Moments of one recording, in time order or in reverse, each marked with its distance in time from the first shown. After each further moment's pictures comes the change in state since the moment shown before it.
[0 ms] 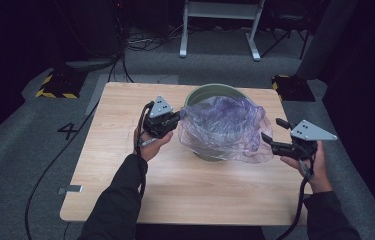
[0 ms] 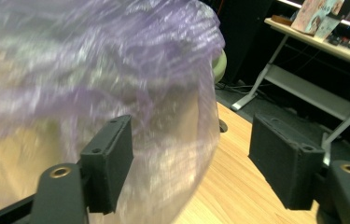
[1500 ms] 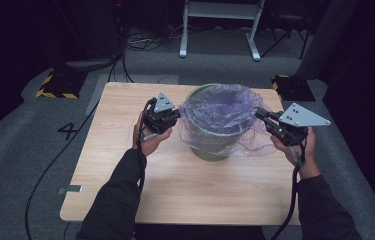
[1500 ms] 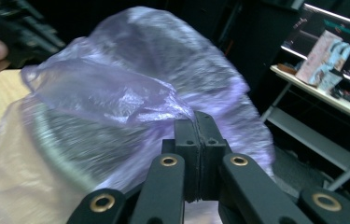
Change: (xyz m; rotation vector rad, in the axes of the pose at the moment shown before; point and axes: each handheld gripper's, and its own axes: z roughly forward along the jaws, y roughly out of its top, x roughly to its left) left arm 0.014 0.001 0.014 0.096 0.036 0.026; right arm 0.013 0.073 0.018 -0.113 0.018 -0.063
